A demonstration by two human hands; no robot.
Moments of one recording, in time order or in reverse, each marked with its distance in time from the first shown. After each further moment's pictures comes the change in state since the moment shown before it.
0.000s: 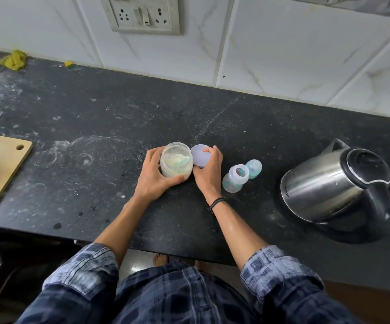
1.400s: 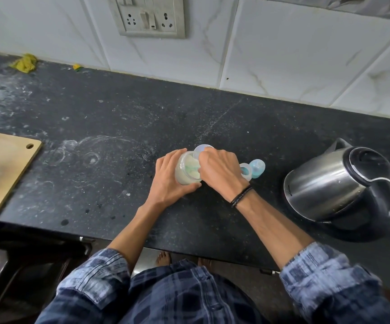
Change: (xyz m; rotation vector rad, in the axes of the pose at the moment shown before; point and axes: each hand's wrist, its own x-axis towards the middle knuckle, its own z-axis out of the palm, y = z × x) left_hand -0.019 0.016 0.020 0.180 0.025 0.123; right_hand -0.021 -0.072 -0.054 -1.164 -0.229 -0.567
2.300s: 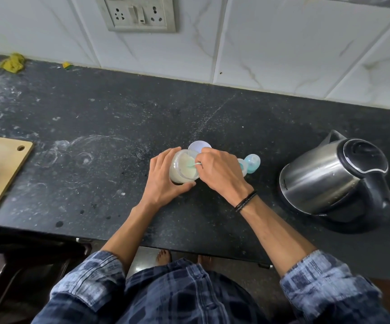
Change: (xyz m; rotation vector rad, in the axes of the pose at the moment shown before) left_hand -0.003 -0.006 0.003 0.043 0.040 0.086; right_hand -0.017 0.012 0.000 0.159 0.023 0.026
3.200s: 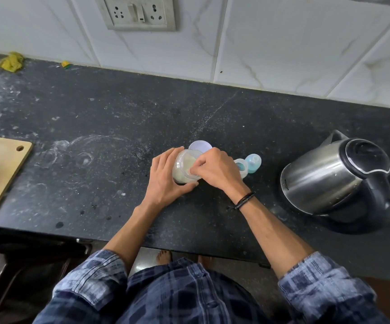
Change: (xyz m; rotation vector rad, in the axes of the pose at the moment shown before) left_hand 0.000 0.005 0.002 0.034 0.012 0.015; right_hand 0.010 0.001 0.007 0.491 -0.163 0.273
